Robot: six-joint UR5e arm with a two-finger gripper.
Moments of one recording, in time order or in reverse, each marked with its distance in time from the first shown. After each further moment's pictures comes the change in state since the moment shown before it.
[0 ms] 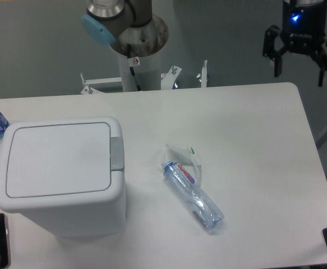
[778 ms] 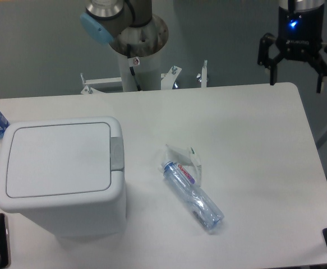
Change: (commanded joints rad) arm -0.058 -0.023 0.012 0.055 -0.054 -0.300
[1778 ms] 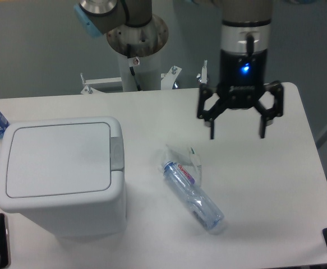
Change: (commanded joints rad) arm -0.268 -0.075 0.037 0.094 -0.101 -0.861
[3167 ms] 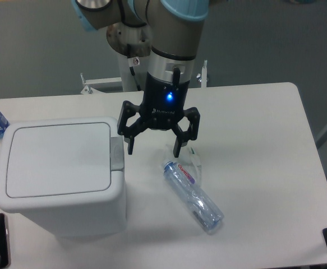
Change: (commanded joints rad) arm -0.135 0.035 -0.126 -0.005 -0.037 -0.102
